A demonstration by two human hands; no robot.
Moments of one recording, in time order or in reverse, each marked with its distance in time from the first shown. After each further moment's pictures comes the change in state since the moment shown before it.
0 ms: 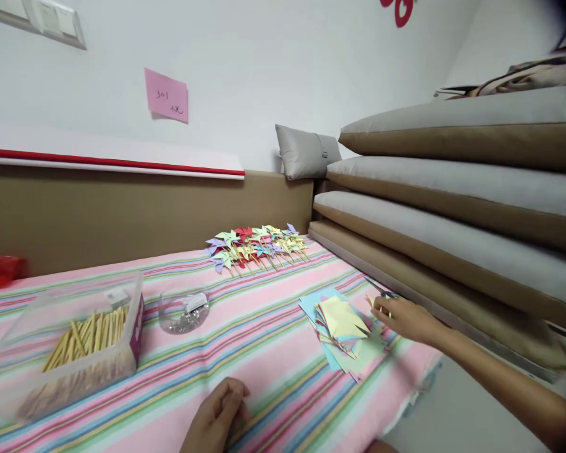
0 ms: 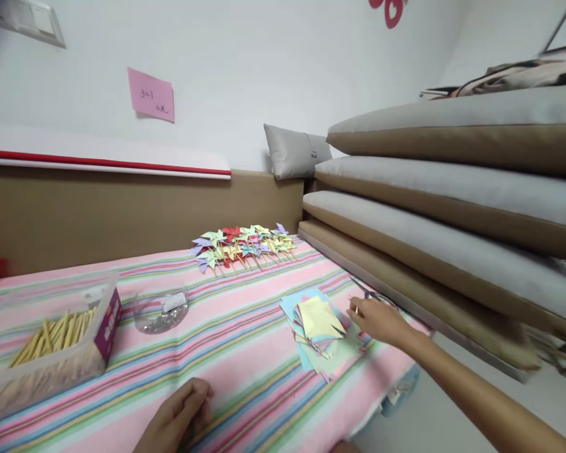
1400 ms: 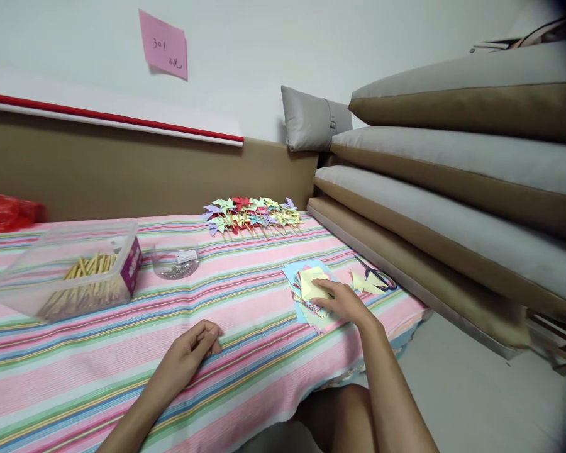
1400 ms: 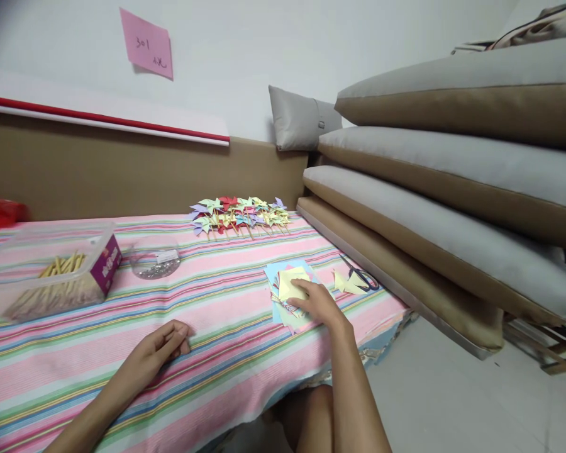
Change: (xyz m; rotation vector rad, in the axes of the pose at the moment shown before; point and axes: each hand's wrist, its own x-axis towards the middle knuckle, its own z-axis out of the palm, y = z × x) left_hand -0.004 -0.015 -0.004 0.361 -0.023 0.245; right_hand -0.015 -0.025 0.071 0.555 -0.138 -0.199
